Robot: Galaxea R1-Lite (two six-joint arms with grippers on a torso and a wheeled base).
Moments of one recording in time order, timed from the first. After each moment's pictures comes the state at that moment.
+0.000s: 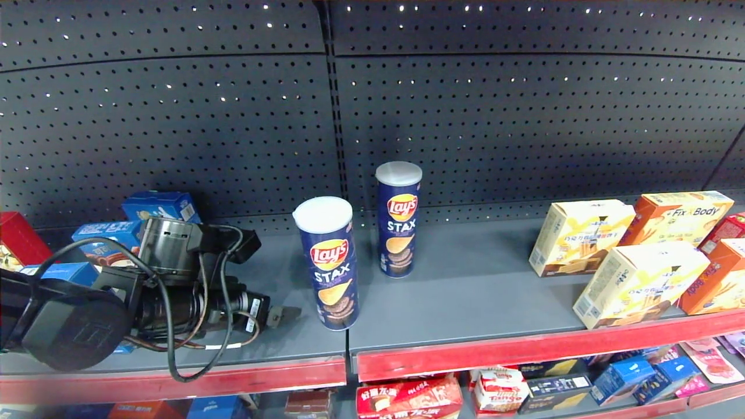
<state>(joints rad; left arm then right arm) -0.22 1.74 -0.74 -0.30 -0.16 0.02 0.21 0.57 -1.07 0.29 -0.49 -0.07</state>
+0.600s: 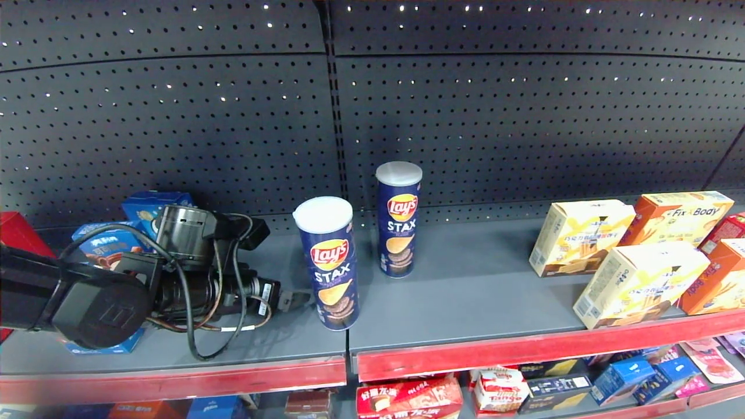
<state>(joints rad) -0.24 1.80 -0.83 -0.30 -0.16 0.00 0.21 0.58 -1.07 0.29 -0.49 -0.07</state>
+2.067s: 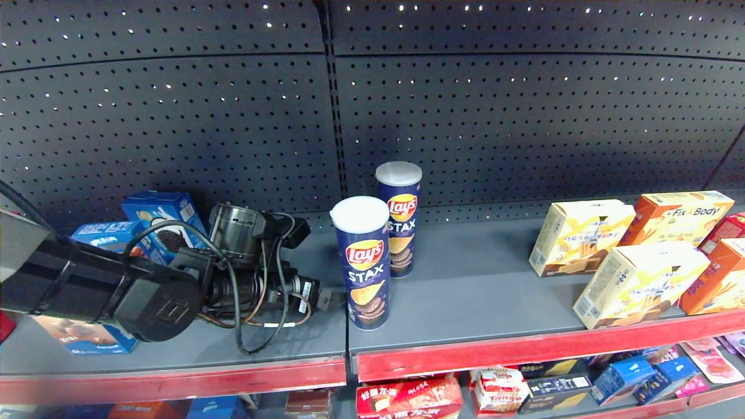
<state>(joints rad) -0.36 1.89 -0.92 -0.32 -0.16 -0.06 0.21 0.58 -1.07 0.30 -0.49 -0.07</state>
